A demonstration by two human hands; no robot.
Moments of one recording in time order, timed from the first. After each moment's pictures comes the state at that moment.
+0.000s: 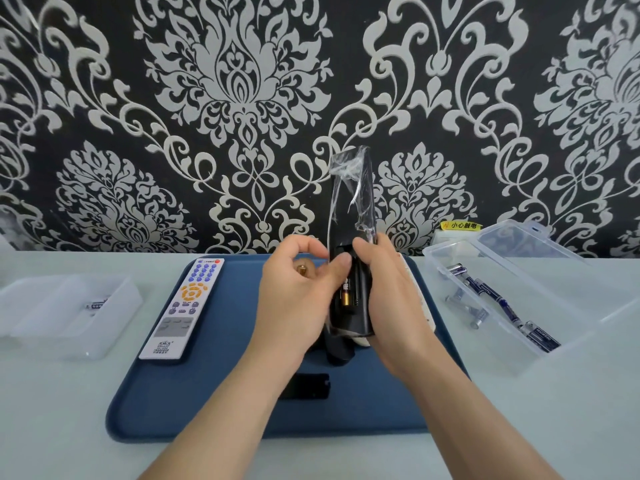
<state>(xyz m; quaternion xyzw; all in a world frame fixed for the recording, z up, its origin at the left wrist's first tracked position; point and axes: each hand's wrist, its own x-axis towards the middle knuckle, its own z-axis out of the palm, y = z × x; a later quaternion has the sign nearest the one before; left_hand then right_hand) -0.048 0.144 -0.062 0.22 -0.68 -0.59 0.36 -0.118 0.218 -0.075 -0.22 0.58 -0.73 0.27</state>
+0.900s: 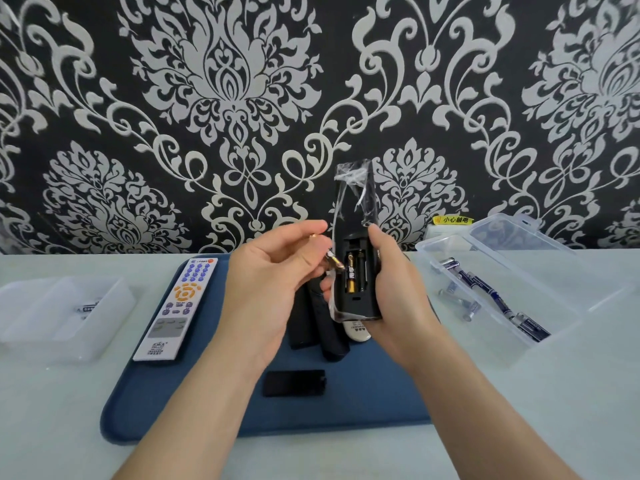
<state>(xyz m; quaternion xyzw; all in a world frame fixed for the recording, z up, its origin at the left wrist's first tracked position) -0.037 0.132 -0.051 0.14 -0.58 -0.73 0.34 -0.127 0.225 -0.068 -0.15 0.51 -0.77 0.35</state>
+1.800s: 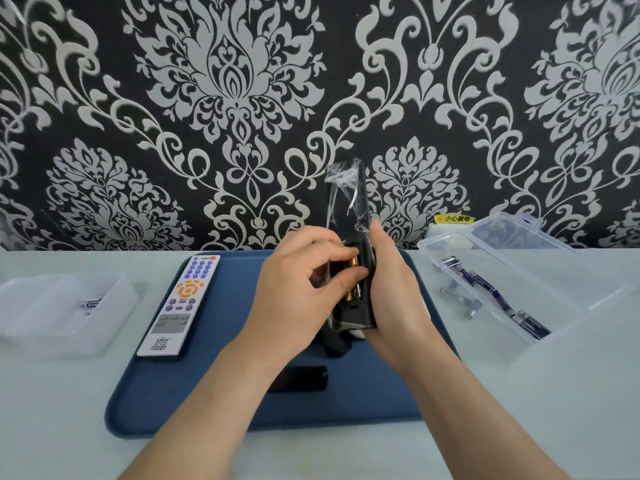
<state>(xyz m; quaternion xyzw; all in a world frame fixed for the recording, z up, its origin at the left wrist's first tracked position) -0.046 0.129 -0.072 0.05 -0.84 -0.34 0.41 -0.123 0.215 -0.080 -0.14 0.54 -0.78 0.29</state>
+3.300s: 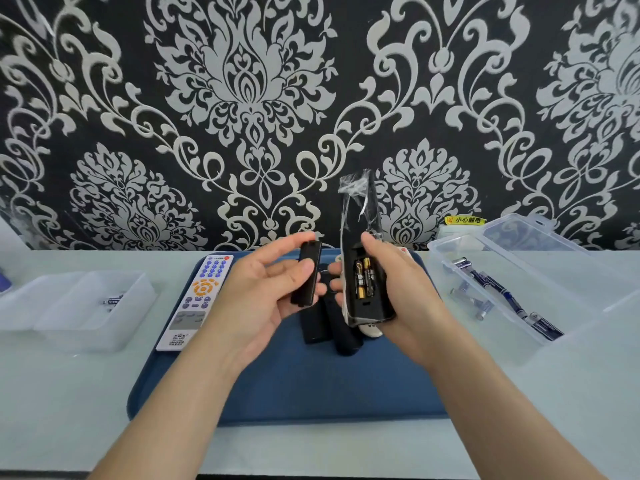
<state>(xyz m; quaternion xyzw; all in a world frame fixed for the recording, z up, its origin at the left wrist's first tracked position) -0.013 0.106 -0.062 0.16 -0.58 -0.77 0.22 -0.125 0.225 -0.068 -0.13 0.53 -0.74 0.38</state>
